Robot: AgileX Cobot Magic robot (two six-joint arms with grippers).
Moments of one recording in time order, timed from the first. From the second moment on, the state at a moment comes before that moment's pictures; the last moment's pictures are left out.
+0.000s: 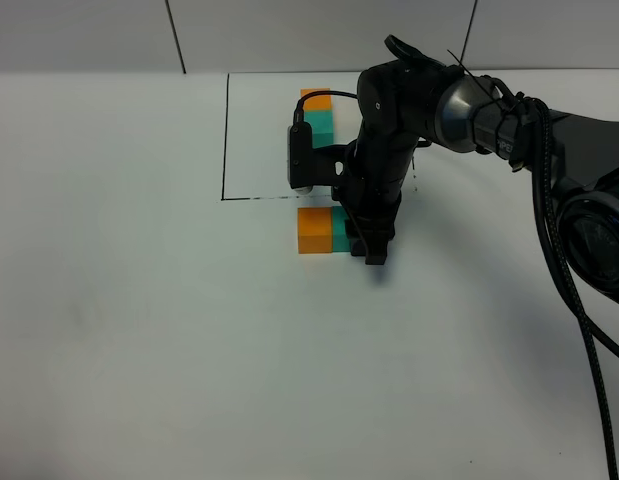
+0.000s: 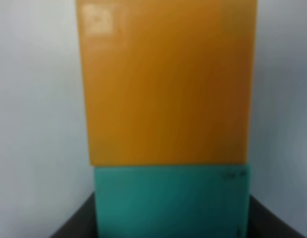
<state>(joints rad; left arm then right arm) -0.05 0.00 -0.50 -0.07 1.06 0.00 0.52 2.37 -1.84 0.11 0.99 -1.11</state>
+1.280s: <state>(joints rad) -0.05 0.00 -0.50 -0.07 1.06 0.00 0.20 1.54 -1.08 0.19 0.54 -0.51</state>
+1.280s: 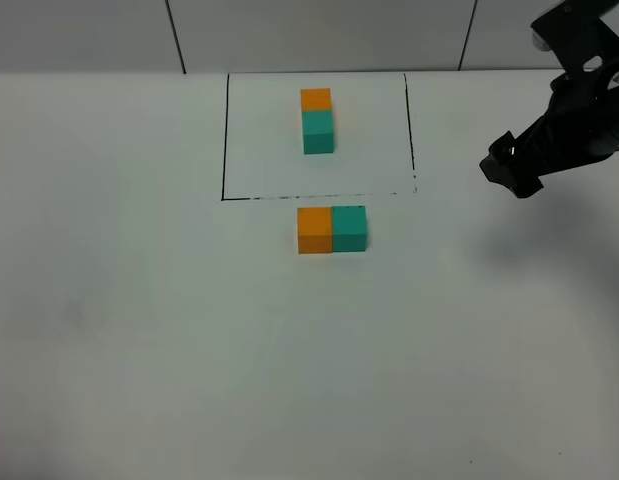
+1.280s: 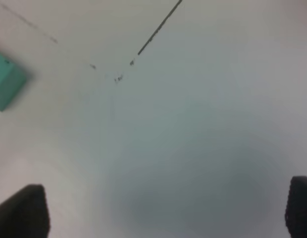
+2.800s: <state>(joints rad) -0.05 0.00 -0.50 -0.07 1.06 0.00 0.56 2.40 -2.04 0.11 1.16 -0.85</state>
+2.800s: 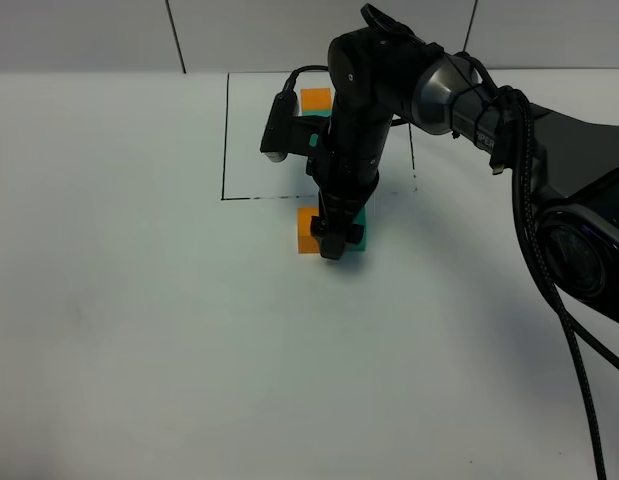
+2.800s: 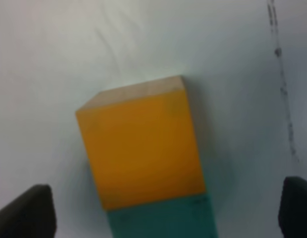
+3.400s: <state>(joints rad) -0.05 0.00 -0.50 -0.07 1.06 0.00 0.59 2.42 -2.03 0.07 1.13 -0.86</state>
